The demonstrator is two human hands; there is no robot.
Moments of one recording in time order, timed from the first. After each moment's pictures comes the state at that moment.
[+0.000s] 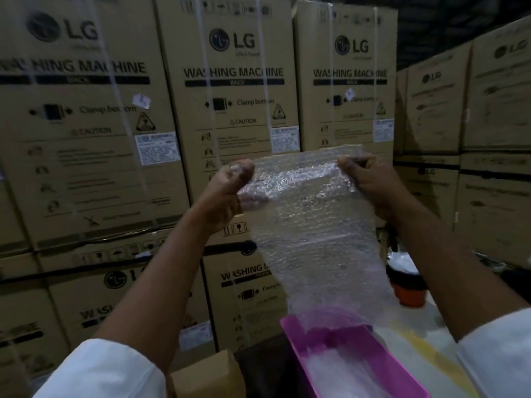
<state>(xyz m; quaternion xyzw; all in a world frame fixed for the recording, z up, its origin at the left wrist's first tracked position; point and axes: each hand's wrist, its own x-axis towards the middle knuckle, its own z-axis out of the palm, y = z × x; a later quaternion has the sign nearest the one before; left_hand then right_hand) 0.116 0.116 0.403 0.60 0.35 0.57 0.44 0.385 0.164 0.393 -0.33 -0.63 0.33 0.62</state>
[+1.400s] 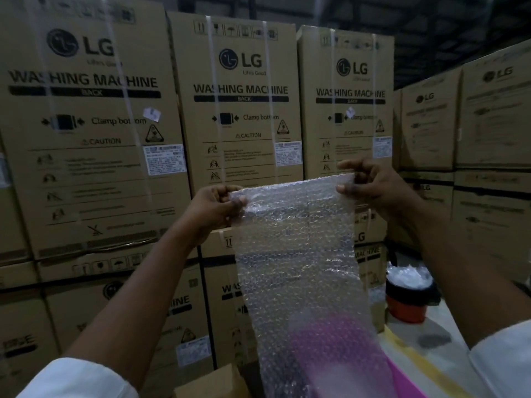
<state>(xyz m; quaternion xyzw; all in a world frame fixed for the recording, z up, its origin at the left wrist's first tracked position) 0.062 0.098 0.403 0.64 0.43 0.54 0.32 0.386 0.146 0.410 -0.28 -0.69 0.39 0.54</state>
